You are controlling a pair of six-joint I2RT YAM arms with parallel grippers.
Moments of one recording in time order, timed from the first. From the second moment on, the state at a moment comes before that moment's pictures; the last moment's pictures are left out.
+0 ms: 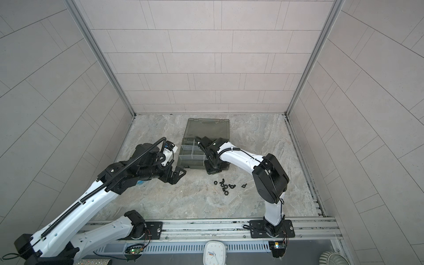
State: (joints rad) left arm -0.63 0.95 1.04 -0.91 0.18 -0.23; right arm 0.72 1.84 1.47 -1.06 -0.05 0.48
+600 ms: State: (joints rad) left arm -0.60 1.10 1.11 -0.85 0.19 -0.18; right arm 0.55 1.96 1.56 -1.08 -0.06 0.40
